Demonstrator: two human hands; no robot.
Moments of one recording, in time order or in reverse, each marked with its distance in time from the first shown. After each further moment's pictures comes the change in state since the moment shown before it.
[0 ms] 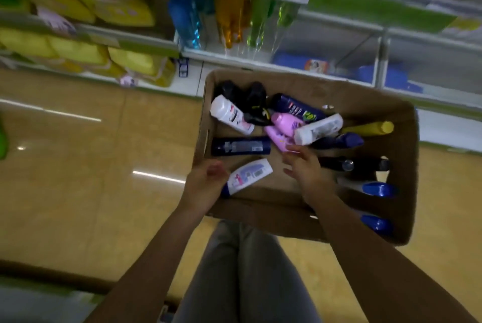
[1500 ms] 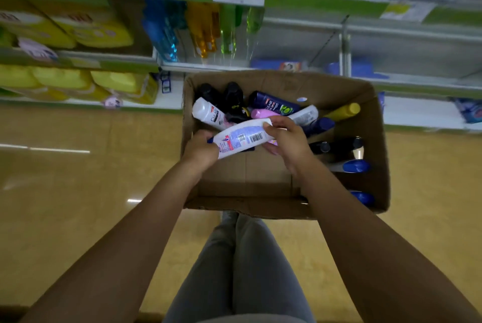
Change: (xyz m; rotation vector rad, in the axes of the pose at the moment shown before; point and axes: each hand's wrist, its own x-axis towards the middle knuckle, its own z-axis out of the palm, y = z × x) left_hand 0.018 0.053 0.012 0.163 -0.073 -0.009; right_hand -0.022 -0.028 -0.007 0.226 -0.114 -0.117
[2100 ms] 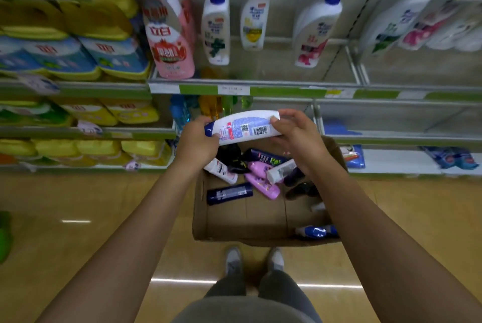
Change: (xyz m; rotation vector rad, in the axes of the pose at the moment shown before) left_hand -0.121 0.112 -0.090 0.045 0.262 0.491; right_hand -0.133 -0.145 -0.013 0.102 -0.130 -0.410
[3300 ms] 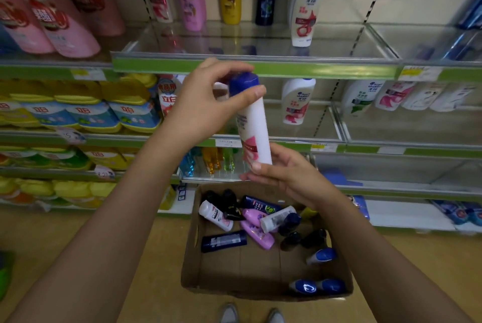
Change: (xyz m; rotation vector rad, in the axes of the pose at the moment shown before) left_hand -0.047 0.190 -0.073 -0.097 0.114 0.689; right_hand -0.048 -0.104 -0.029 0.026 -0.638 -0.016
